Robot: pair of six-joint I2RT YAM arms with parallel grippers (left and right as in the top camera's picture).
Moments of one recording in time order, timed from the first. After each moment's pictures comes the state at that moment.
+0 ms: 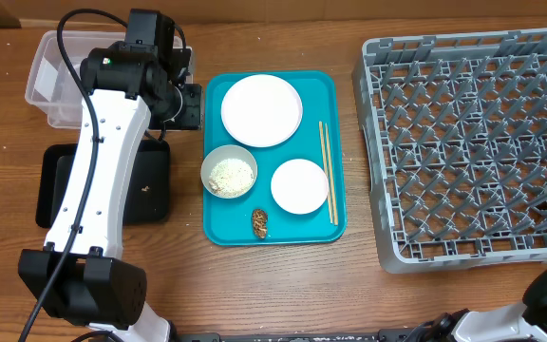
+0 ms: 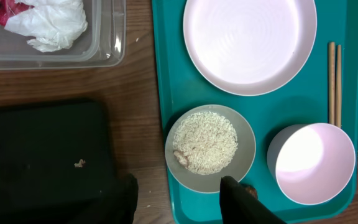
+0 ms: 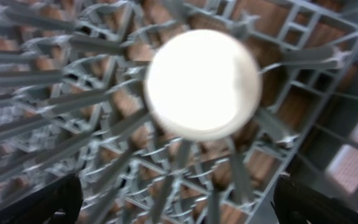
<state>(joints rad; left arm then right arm) -0.13 1.78 1.83 -1.29 0.07 -0.10 -0.78 1.73 1.49 -1.07 -0.08 0.36</state>
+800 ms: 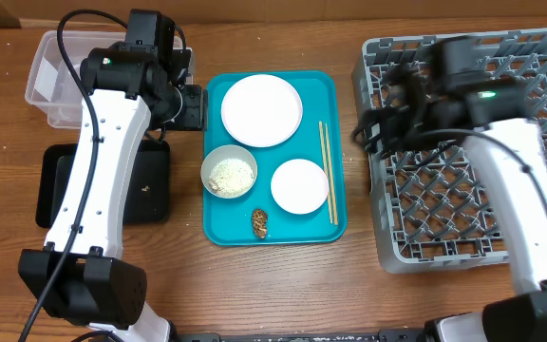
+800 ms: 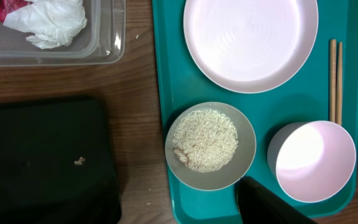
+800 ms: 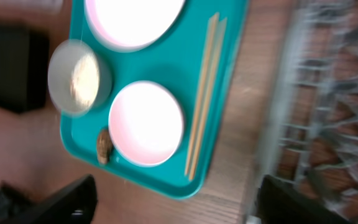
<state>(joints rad) -0.13 1.78 1.83 -1.29 0.07 -0.11 0.19 1.61 1.57 -1.20 -0.38 0.06</state>
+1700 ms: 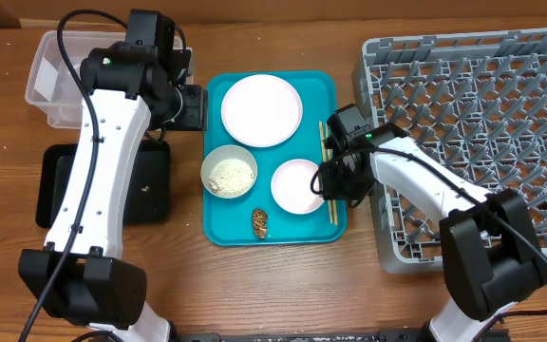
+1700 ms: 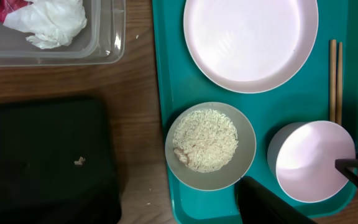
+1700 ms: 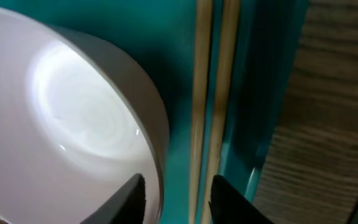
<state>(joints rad) -0.13 1.78 1.83 -1.29 0.07 -0.11 0.43 1.84 1.20 -0.82 -0.23 0.36</state>
